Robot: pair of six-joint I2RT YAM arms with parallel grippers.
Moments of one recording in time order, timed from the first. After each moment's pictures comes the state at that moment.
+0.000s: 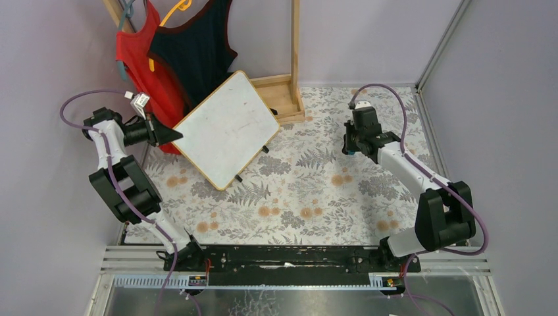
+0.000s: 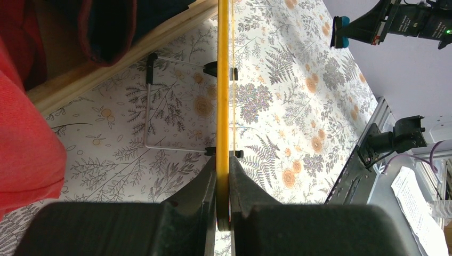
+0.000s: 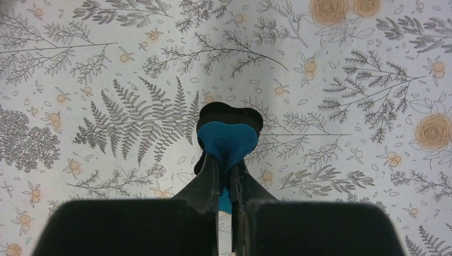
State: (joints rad) left arm 0.63 1.75 1.53 -1.23 1.29 0.84; right arm 0.31 1.46 1.04 -0.36 0.14 0.18
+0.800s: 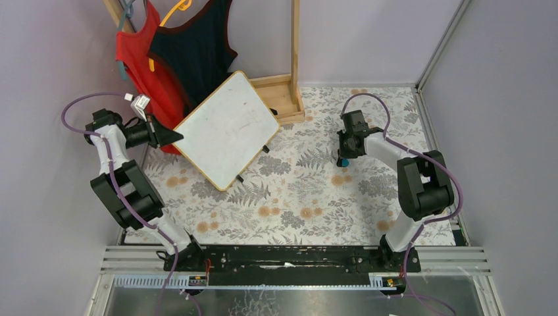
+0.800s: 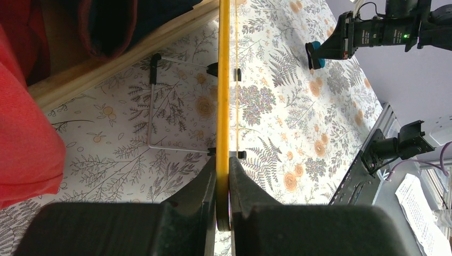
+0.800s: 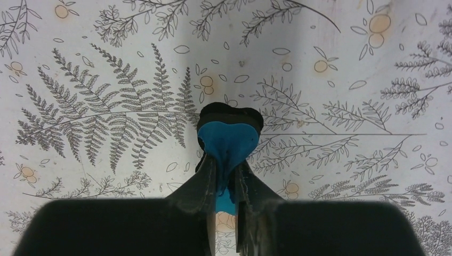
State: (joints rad) left arm 0.63 1.69 1.44 -1.10 1.28 0.74; right arm 0.29 1.73 1.08 -0.40 0.07 0.22
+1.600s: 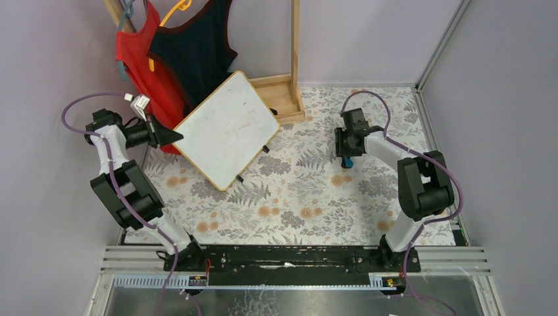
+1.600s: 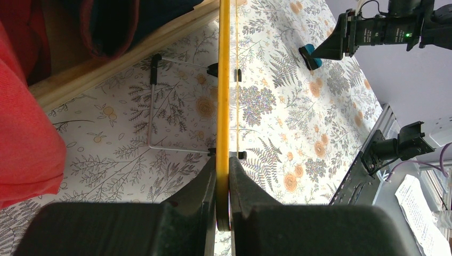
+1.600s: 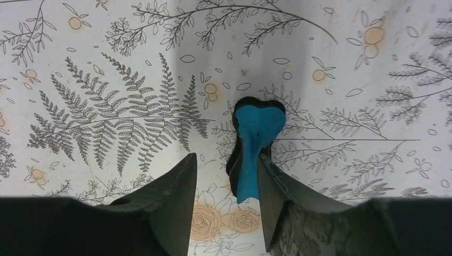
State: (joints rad) left arm 0.63 1.69 1.43 -1.09 1.28 0.73; right arm 0.29 1.74 1.11 -0.41 0.05 0.22
